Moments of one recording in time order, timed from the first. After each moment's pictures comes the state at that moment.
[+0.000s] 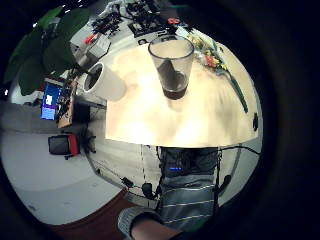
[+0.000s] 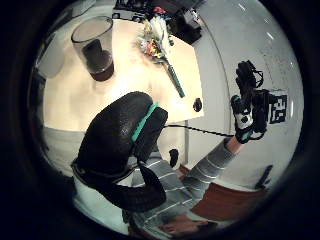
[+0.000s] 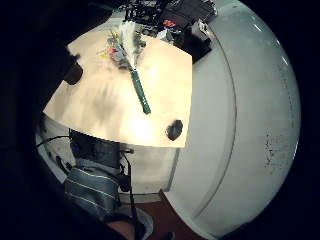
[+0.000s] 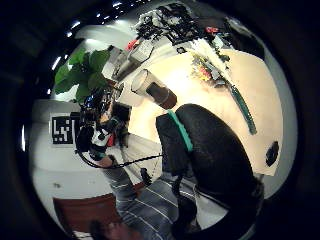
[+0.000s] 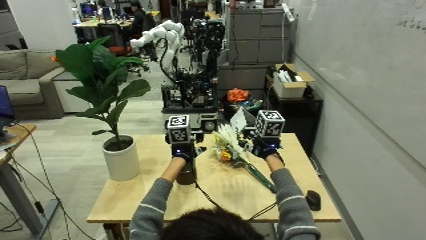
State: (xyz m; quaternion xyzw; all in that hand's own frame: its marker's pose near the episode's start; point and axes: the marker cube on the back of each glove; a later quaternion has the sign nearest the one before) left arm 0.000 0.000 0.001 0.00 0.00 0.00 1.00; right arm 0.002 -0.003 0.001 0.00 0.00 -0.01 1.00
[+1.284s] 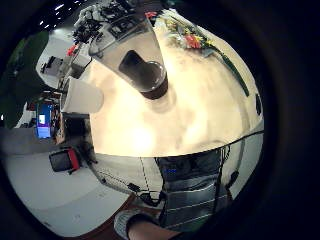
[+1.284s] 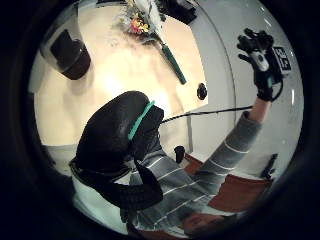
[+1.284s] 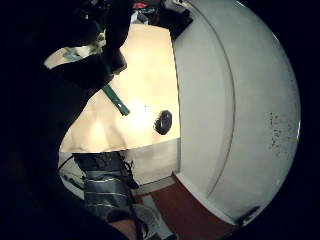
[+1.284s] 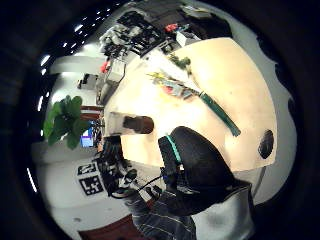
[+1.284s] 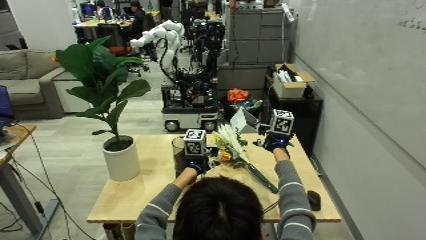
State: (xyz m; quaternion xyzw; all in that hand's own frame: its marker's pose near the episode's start) left arm 0.063 0.003 0.074 -0.03 0.02 0.11 0.99; right arm 0.100 -0.067 0.037 -0.12 -0.01 0.20 0.97
